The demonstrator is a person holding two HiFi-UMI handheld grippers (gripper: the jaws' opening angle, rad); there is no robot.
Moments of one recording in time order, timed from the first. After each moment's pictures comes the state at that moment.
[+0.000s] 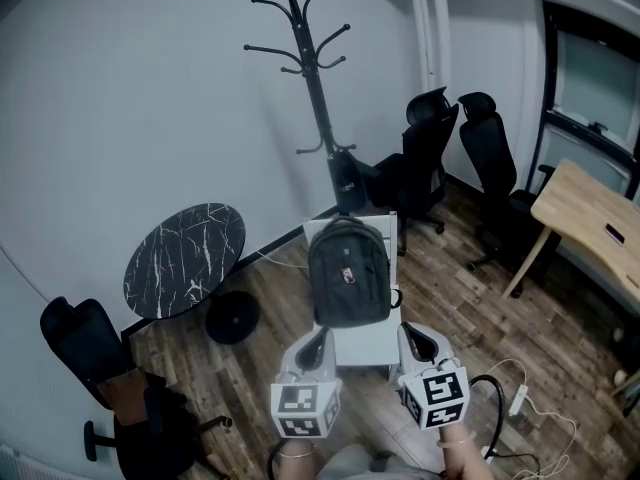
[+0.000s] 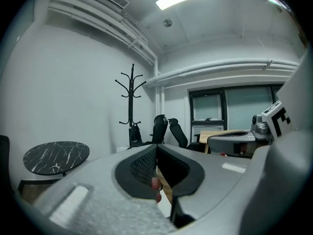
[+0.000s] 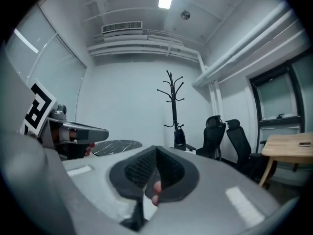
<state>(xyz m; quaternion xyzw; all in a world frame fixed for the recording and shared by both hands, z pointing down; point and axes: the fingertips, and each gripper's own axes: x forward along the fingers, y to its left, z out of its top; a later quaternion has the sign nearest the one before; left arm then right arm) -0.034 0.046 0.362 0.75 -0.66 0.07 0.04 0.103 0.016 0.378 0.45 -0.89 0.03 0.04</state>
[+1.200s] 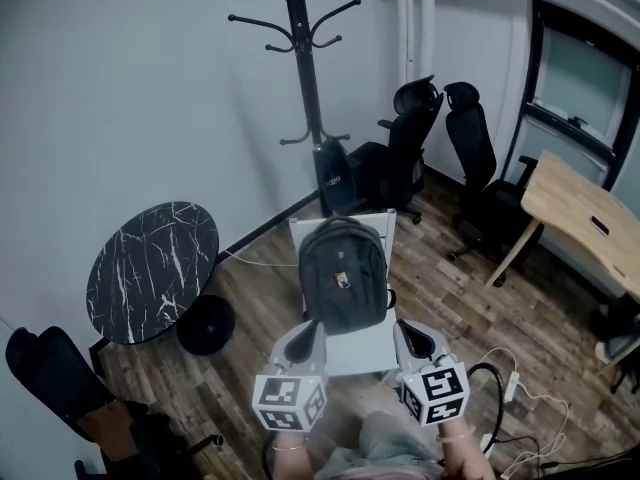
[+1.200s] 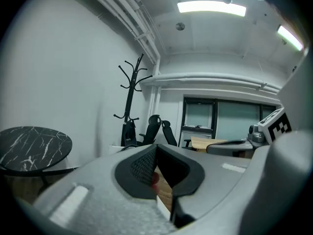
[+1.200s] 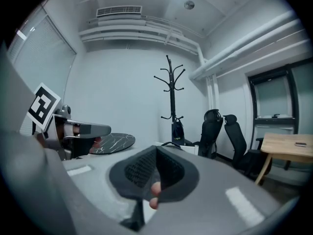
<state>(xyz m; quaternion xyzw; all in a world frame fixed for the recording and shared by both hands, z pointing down) -0.141 -0.055 0.393 0.81 -0.58 0.02 0.08 0.006 -0.062 0.413 0.49 -0.87 0.05 0.08</state>
